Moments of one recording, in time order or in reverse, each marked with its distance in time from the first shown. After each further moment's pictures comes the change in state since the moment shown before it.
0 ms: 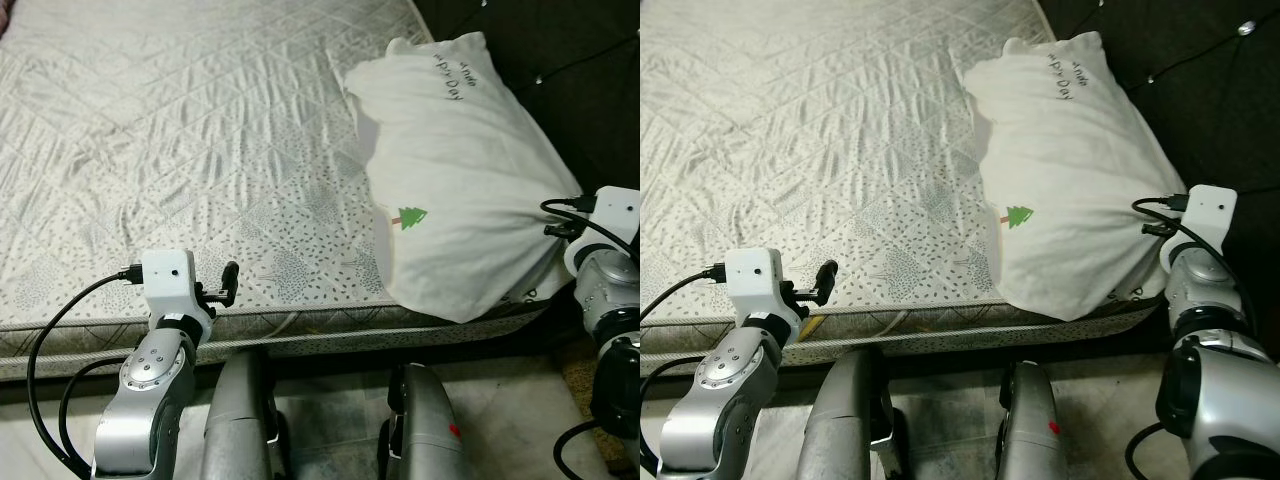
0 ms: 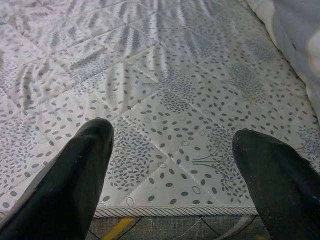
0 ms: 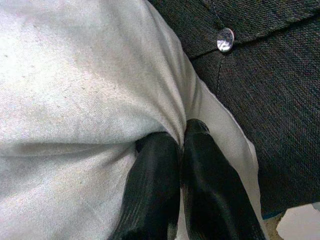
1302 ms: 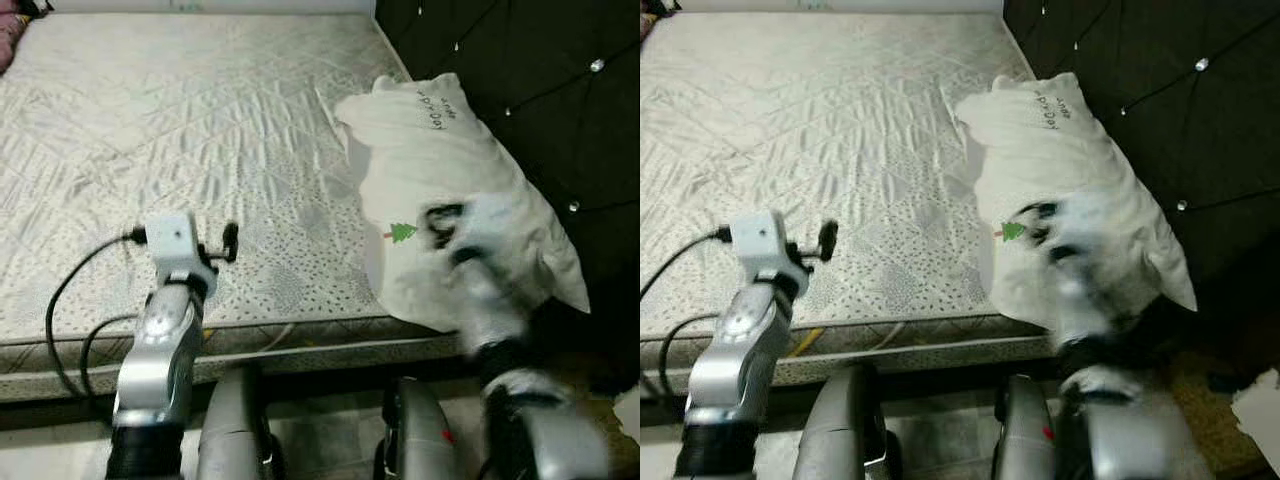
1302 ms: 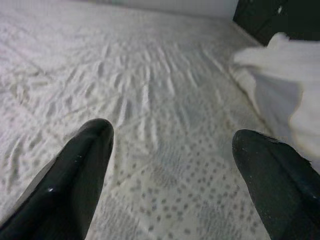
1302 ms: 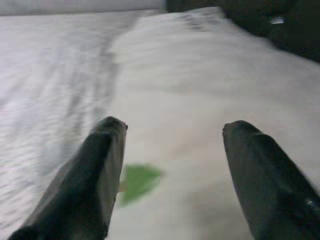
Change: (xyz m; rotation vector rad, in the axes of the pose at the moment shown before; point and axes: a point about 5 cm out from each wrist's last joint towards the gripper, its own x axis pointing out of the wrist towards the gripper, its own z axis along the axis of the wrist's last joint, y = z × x) left arm 0.046 -0.004 0.030 -0.015 -0.166 0.015; right arm -0.047 0.153 -0.027 0.125 -0.215 0.406
